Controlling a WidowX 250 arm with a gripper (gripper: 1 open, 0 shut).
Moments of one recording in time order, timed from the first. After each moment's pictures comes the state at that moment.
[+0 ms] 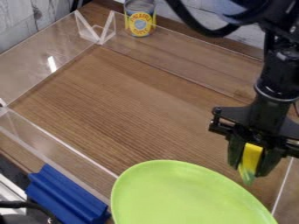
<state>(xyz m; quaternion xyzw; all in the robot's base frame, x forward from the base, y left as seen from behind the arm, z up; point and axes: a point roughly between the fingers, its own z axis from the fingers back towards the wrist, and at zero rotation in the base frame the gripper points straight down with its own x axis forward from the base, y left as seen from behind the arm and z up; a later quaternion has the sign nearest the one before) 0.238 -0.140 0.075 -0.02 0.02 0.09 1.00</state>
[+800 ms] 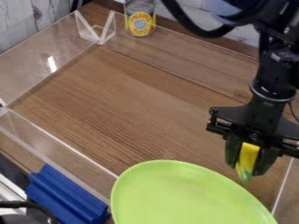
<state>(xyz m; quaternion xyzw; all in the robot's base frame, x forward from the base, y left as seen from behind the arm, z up) 0.241 -0.135 0.072 -0.03 0.01 0.09 1.00</state>
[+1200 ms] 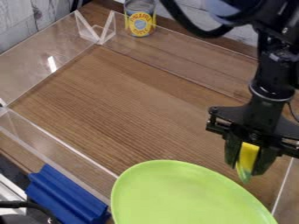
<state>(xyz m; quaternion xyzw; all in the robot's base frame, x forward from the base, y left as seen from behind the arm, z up) 0.241 -0.134 0.072 -0.03 0.01 0.09 1.00</state>
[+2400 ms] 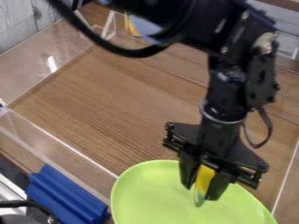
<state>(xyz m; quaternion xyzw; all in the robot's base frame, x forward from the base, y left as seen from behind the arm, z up) 0.189 -0.104 0.073 -0.02 0.03 0.02 1.00</state>
